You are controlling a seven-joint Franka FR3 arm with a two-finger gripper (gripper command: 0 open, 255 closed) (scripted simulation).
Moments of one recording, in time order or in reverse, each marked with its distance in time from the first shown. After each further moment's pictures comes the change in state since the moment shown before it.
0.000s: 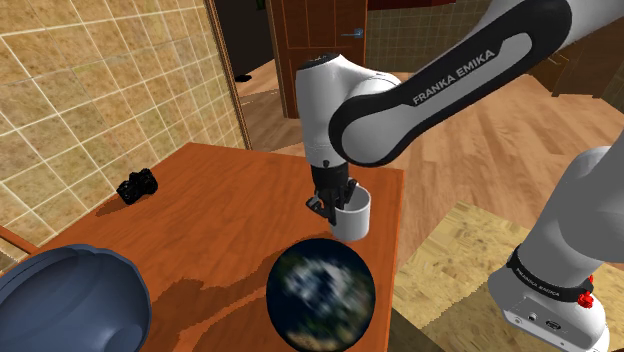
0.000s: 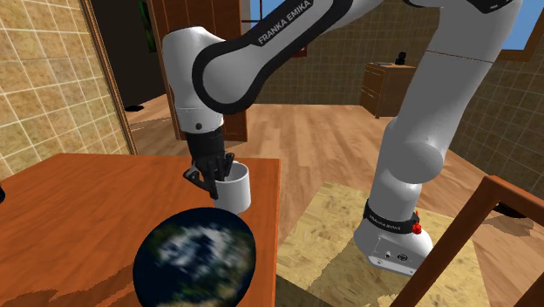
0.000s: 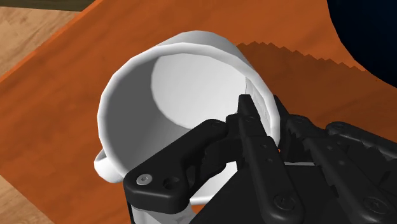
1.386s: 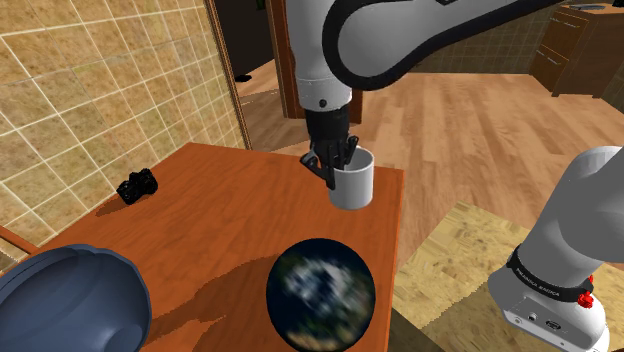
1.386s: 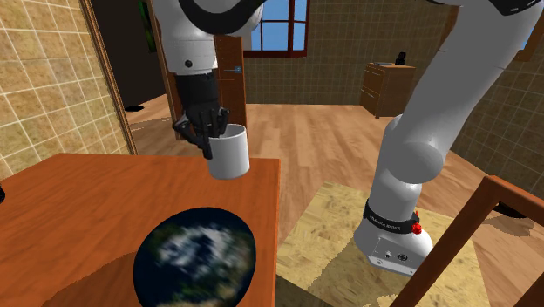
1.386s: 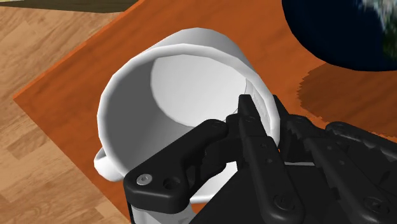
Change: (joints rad) arm -0.001 -0.106 -0.038 0.192 0.023 -0.292 -0.022
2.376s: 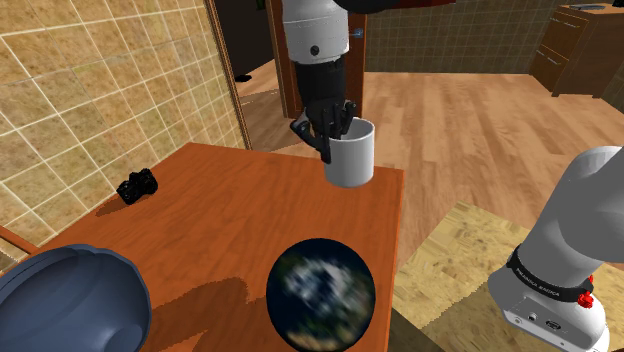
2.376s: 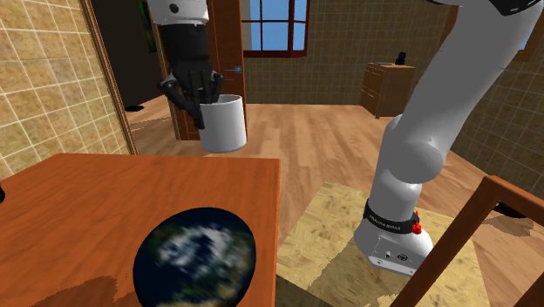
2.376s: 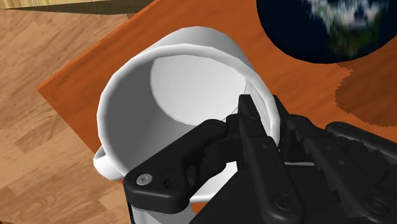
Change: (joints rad) arm 0.002 0.002 0.003 0.196 -0.006 -0.192 0.034
